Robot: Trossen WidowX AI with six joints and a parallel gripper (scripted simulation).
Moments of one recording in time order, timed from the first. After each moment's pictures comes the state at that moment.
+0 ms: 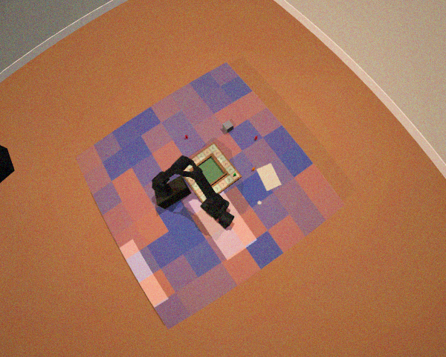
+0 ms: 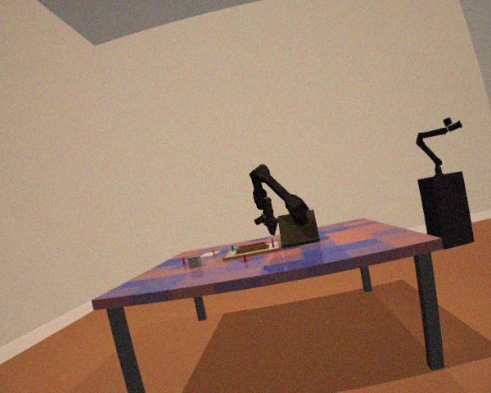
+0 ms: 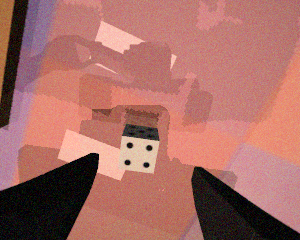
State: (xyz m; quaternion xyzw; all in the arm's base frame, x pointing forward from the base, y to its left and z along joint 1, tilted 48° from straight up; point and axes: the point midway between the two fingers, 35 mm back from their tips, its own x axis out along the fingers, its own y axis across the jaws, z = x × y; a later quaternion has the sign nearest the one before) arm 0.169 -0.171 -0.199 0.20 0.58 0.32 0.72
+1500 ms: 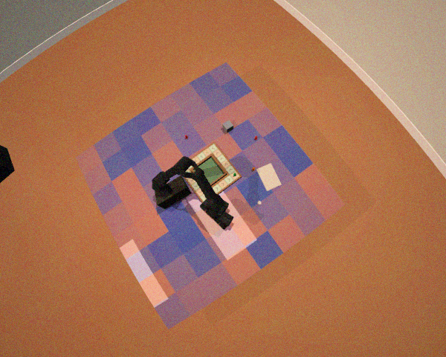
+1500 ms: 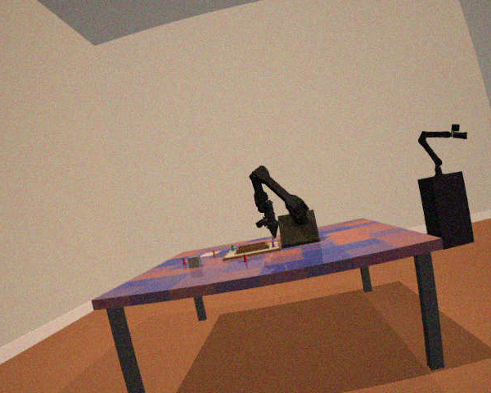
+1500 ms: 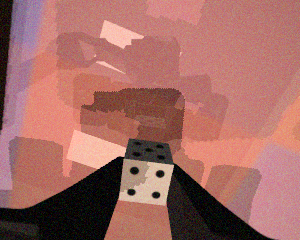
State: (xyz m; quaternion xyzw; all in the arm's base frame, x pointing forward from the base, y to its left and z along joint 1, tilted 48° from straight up) arm 0.165 -0.156 -0.208 0.22 0.59 0.32 0.71
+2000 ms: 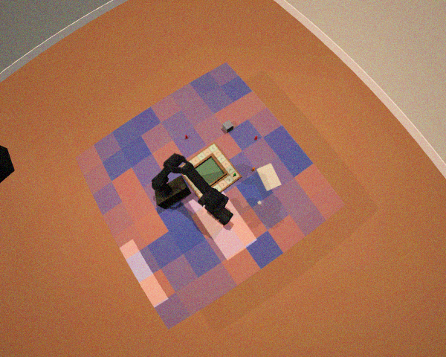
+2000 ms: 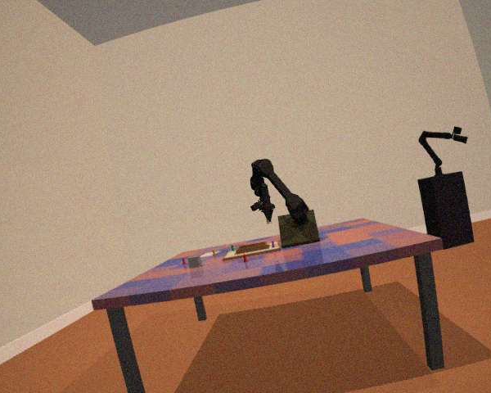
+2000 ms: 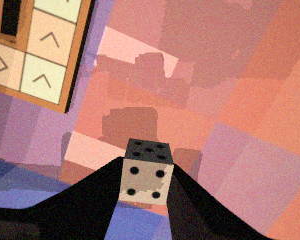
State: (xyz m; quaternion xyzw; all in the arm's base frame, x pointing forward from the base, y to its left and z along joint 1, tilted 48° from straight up) arm 0.163 -0.222 -0.135 0.21 0.58 0.32 0.72
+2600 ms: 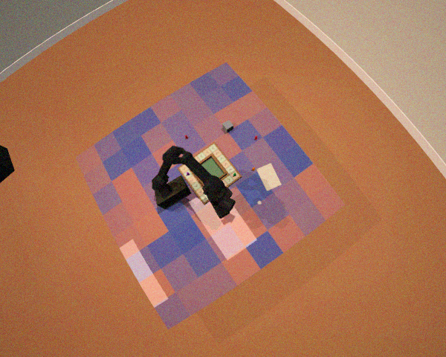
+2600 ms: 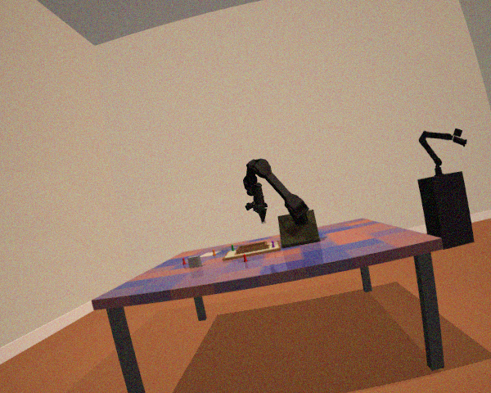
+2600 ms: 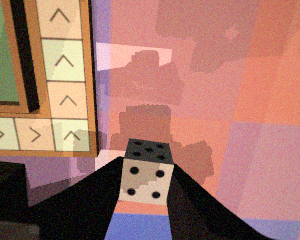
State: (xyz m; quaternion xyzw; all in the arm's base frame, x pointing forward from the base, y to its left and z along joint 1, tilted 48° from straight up) arm 0.195 -0.209 -0.102 0.31 0.63 0.22 0.68
